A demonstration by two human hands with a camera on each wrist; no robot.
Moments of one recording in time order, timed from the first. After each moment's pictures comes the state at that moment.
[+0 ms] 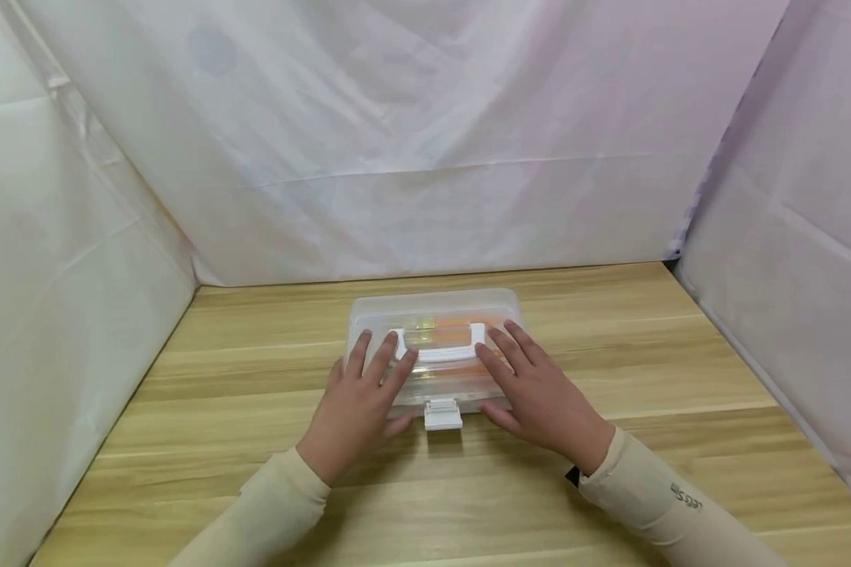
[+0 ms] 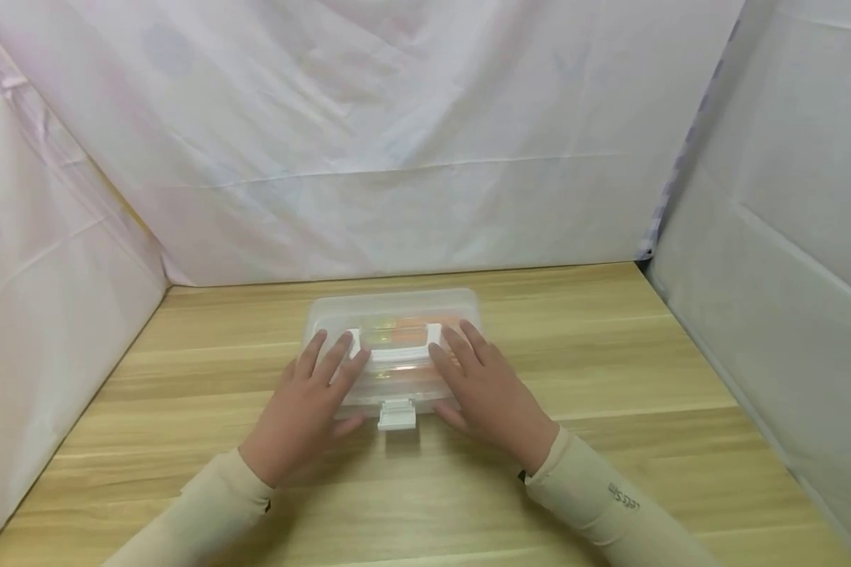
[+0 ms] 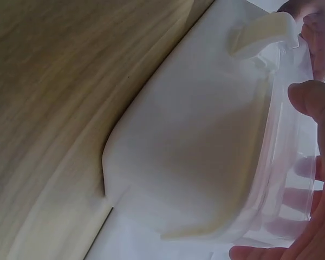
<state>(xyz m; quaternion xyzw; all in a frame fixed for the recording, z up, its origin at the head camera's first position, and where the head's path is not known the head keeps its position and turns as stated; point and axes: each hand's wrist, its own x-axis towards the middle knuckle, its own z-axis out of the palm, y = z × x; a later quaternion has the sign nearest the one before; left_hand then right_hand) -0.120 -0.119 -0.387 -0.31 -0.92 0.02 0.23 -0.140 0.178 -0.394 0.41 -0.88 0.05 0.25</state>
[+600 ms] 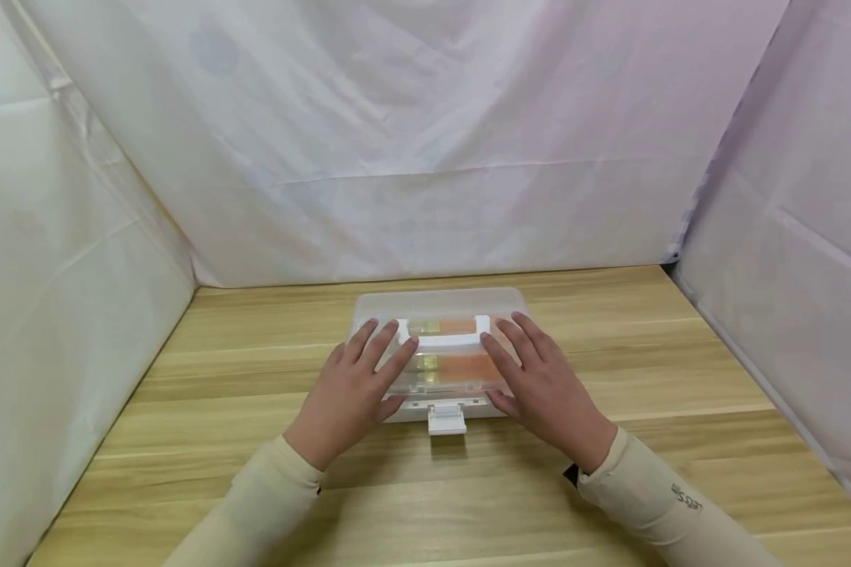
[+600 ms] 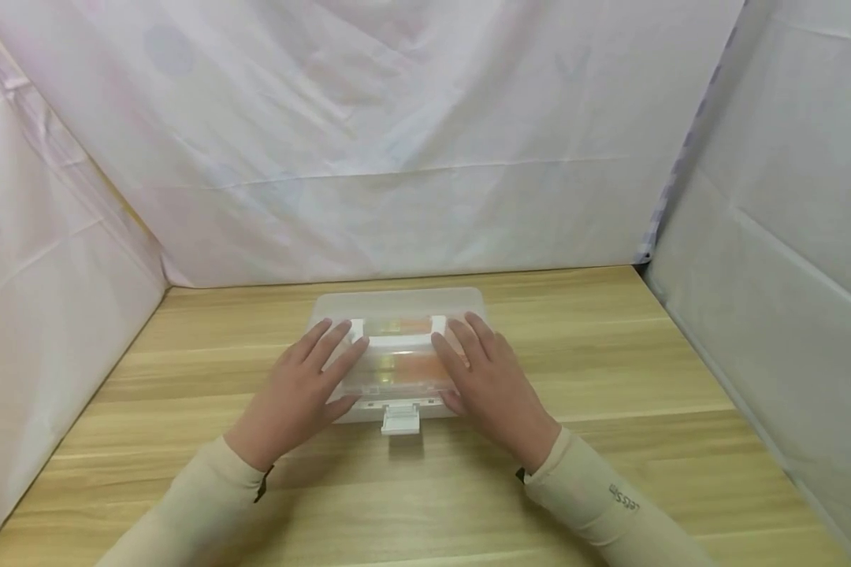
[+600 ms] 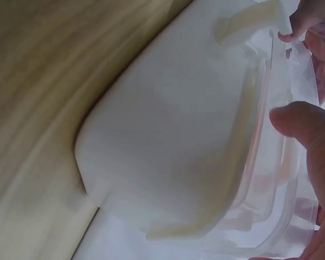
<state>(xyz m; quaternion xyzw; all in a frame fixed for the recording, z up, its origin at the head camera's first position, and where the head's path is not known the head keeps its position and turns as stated) -0.129 -0.120 -0.368 -0.36 -0.89 -0.01 0.28 -0.140 0.181 -0.383 0.38 -0.87 0.02 0.32</state>
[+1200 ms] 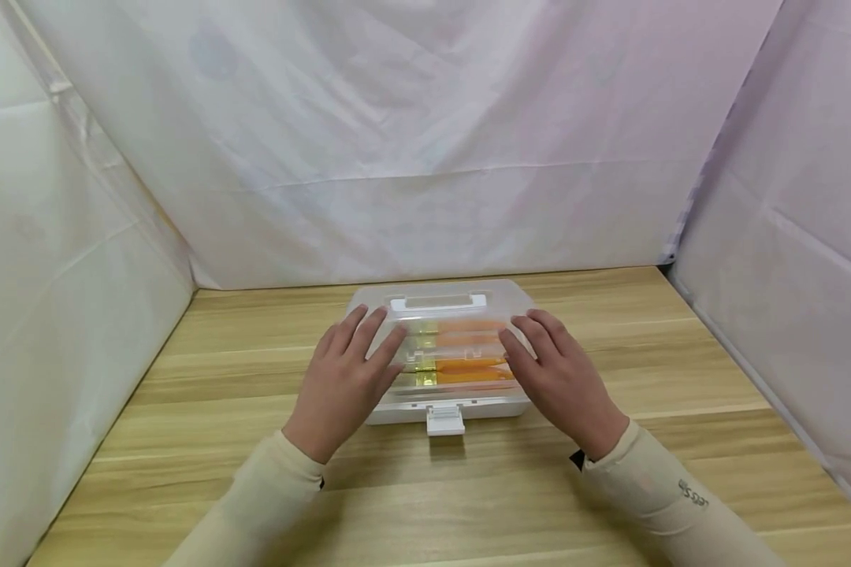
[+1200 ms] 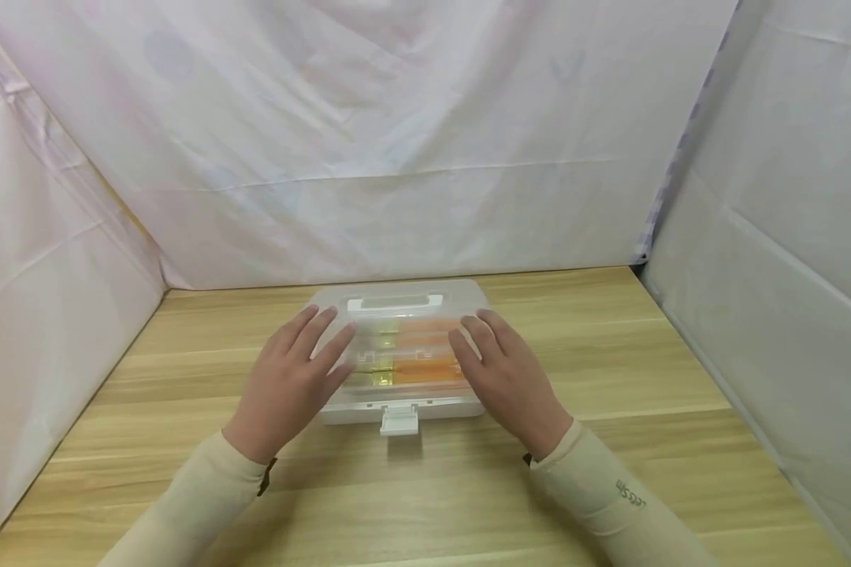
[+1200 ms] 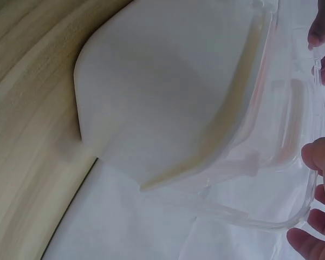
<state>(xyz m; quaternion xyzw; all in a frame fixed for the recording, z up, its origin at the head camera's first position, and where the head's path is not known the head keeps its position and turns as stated) -0.132 -0.117 -0.353 -0.33 -0.87 -0.03 0.37 -0.142 0.194 -0.367 0.40 -0.82 0.03 0.40</state>
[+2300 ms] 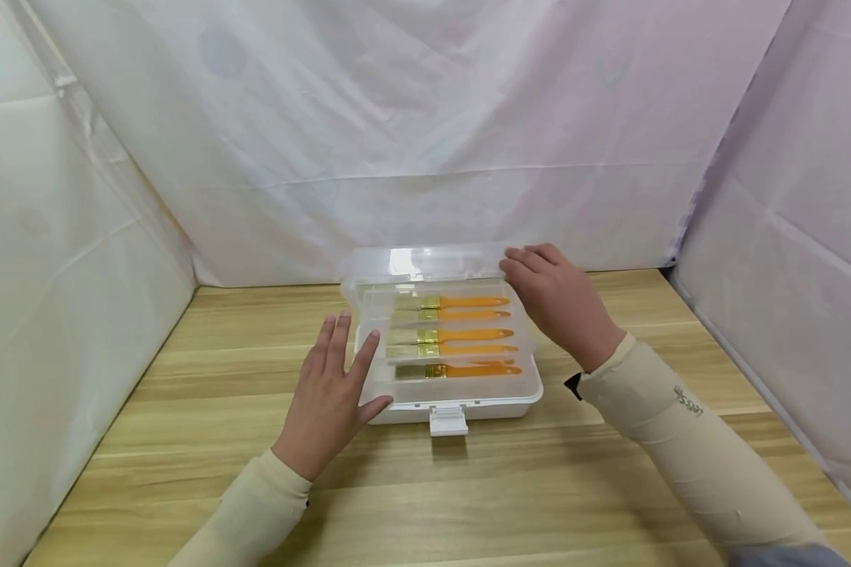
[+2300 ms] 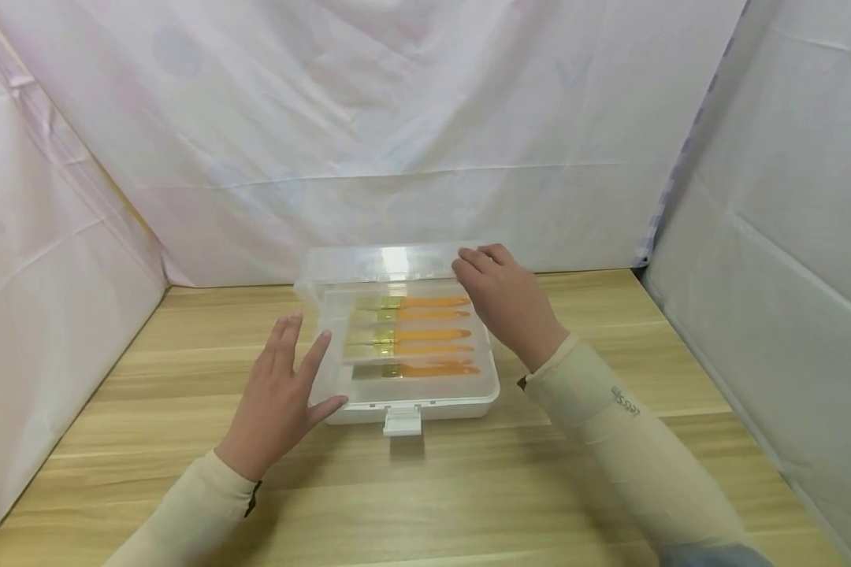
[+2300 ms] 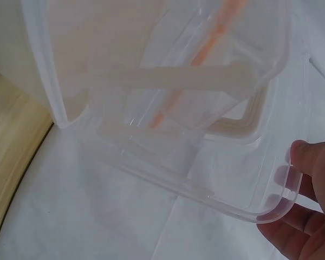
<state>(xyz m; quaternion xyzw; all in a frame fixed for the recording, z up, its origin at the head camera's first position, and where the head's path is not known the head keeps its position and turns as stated) -0.125 -0.143 -0.394 -0.27 -0.91 -0.05 0.32 -0.208 0.189 -0.306 0.37 -0.85 0.08 0.36</state>
